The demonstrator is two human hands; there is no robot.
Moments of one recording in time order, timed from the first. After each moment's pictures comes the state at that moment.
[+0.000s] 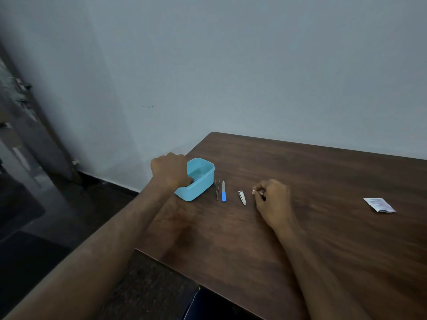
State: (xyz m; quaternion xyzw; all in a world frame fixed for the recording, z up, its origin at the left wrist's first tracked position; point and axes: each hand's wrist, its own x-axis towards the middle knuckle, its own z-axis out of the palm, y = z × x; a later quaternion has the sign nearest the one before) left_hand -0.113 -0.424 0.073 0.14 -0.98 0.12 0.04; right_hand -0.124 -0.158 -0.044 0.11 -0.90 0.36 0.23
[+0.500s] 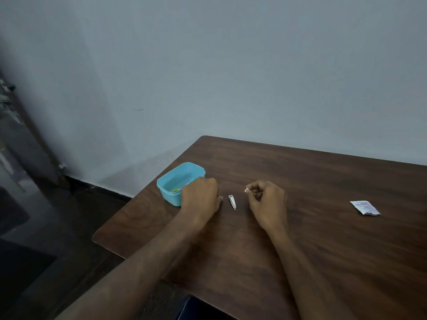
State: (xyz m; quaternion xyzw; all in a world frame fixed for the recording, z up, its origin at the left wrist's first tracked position) left_hand -0.085 -0.333 0.027 0.03 -0.99 0.05 0.12; right_hand -0.120 -0.156 -0.036 0.07 -0.85 0.46 0.26
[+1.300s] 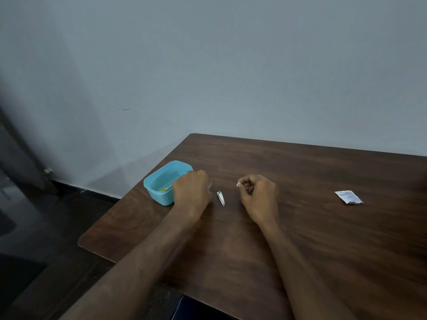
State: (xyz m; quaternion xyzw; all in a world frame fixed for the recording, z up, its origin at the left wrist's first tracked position) left_hand -0.092 -0.317 0.031 0.07 -0.99 0.03 0.14; right_hand -0.121 -0.146 -0.035 0.07 -0.84 0.45 0.28
